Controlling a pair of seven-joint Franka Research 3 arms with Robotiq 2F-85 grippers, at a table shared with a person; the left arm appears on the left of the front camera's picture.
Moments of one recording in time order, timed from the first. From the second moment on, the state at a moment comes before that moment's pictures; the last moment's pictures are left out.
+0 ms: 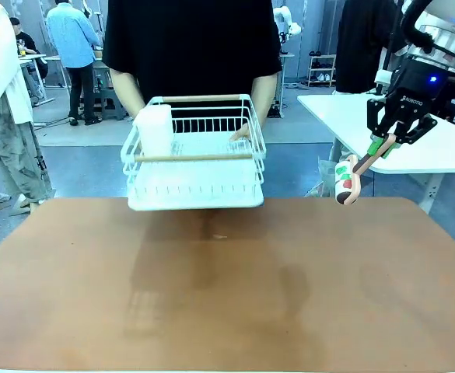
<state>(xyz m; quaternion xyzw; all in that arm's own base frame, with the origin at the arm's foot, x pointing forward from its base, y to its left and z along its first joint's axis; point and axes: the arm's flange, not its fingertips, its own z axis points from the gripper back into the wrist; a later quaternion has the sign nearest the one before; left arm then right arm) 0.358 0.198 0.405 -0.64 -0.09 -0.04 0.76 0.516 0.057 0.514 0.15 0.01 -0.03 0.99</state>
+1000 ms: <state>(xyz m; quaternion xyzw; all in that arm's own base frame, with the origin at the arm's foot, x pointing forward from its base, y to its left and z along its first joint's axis) 0.358 0.198 0.405 -0.64 -0.09 -0.04 0.76 0.516 0.057 0.514 0.15 0.01 -0.03 0.99</state>
